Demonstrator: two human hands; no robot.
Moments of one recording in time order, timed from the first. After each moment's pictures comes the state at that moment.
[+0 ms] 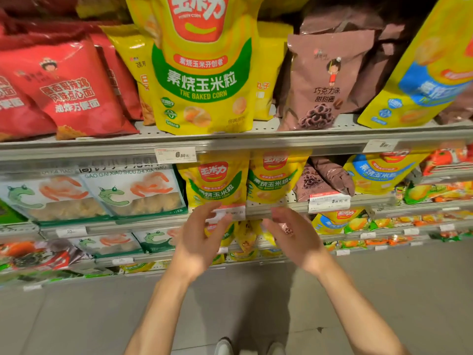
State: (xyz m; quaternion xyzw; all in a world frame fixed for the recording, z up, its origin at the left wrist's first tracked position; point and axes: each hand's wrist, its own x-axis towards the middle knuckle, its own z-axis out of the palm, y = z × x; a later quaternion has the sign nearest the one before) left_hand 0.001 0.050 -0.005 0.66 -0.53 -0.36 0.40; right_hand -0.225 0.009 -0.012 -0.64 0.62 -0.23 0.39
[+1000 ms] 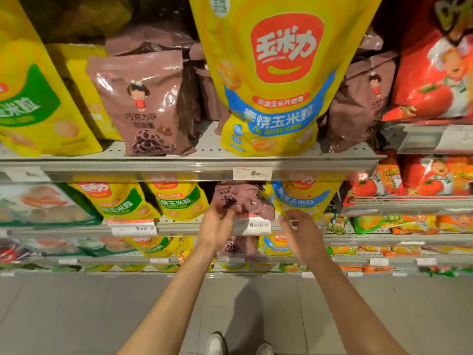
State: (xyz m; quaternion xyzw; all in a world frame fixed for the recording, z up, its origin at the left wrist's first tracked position) left_hand -0.338 -0.114 -0.032 0.74 -0.38 -0.38 0.39; right_hand -0.548 -0.144 -0.056 -0.62 0.67 -0.22 0.35
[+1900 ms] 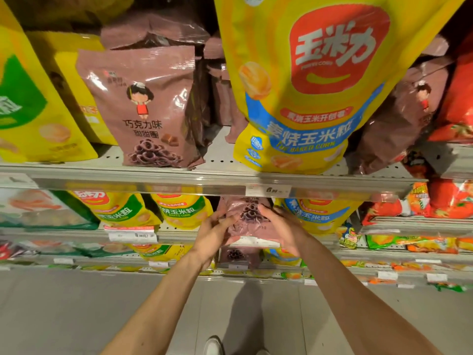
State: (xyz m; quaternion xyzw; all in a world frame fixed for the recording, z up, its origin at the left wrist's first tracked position) left_hand -0.301 -0.146 -0.076 0.59 -0.24 -0.60 0.48; right_hand -0.486 -0.217 -0.067 -0.45 0.56 -0.23 0.66
